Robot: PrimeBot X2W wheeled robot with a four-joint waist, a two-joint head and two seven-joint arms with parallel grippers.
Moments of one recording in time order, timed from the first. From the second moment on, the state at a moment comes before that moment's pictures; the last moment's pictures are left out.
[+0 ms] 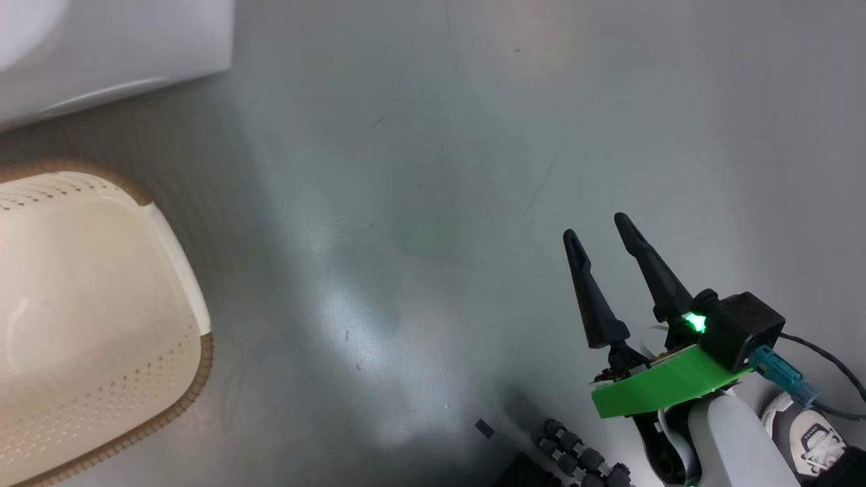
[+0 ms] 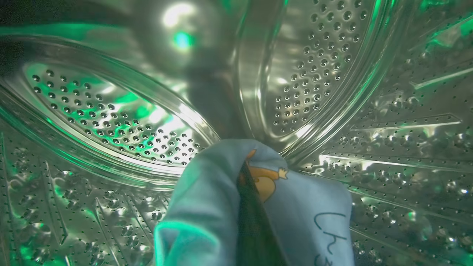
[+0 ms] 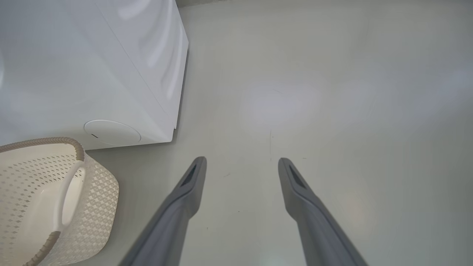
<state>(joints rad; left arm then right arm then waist) -1.66 0.62 -0.19 0.88 -0.17 -0.13 -0.02 -0.25 -0.04 0.17 0.06 0.27 0.12 -0.25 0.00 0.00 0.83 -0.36</state>
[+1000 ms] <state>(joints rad) -1.70 0.52 -0.25 1.10 -0.20 -0.12 -0.12 -0.26 -0.04 0.14 0.06 0.26 0.12 -0.25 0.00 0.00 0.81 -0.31</state>
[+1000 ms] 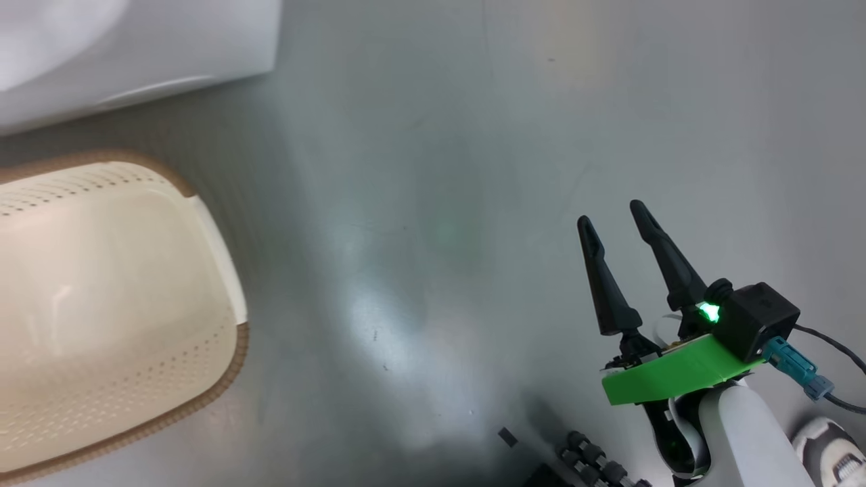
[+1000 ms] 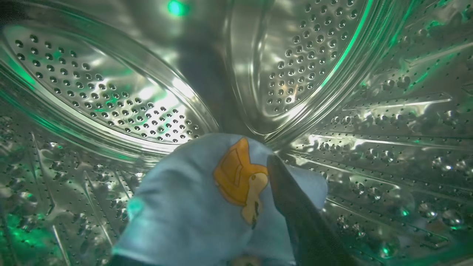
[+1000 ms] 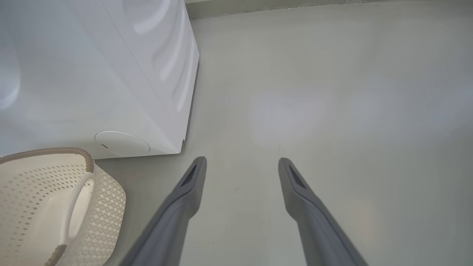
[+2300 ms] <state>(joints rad) -0.89 0.52 -0.46 0.55 -0.59 -0.05 -0.14 -0.15 -0.05 0.04 -0.01 0.15 0.12 -0.19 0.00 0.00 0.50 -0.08</state>
